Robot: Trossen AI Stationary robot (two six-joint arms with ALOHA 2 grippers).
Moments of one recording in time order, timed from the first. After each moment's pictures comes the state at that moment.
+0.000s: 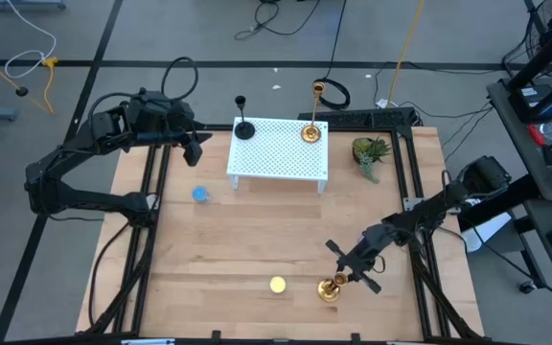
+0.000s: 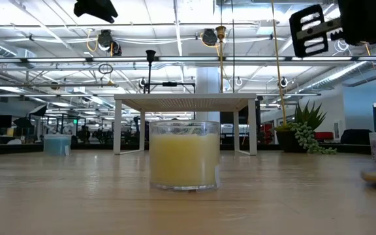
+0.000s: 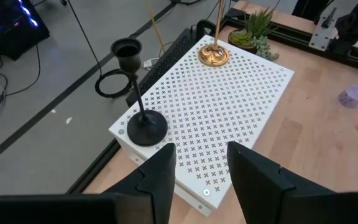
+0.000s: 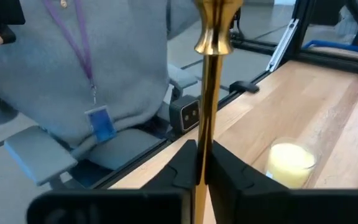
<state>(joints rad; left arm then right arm) 0.46 1.05 1.40 -0.95 -0.08 -0.06 0.47 1.40 0.40 0.82 -0.33 -0.01</state>
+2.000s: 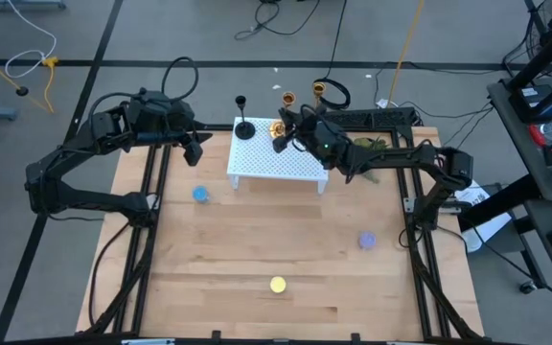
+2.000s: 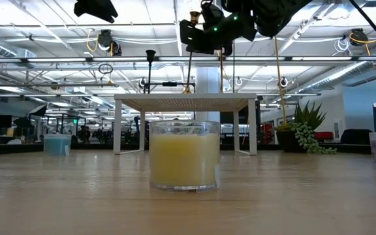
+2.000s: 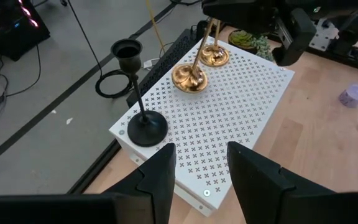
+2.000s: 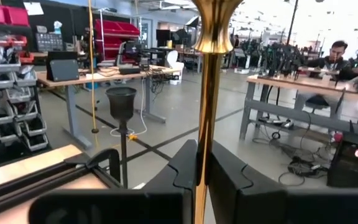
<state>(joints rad) 0.46 1.05 1.40 -0.95 -0.08 -0.05 -0.29 1.69 1.14 0.61 0.55 -0.05</state>
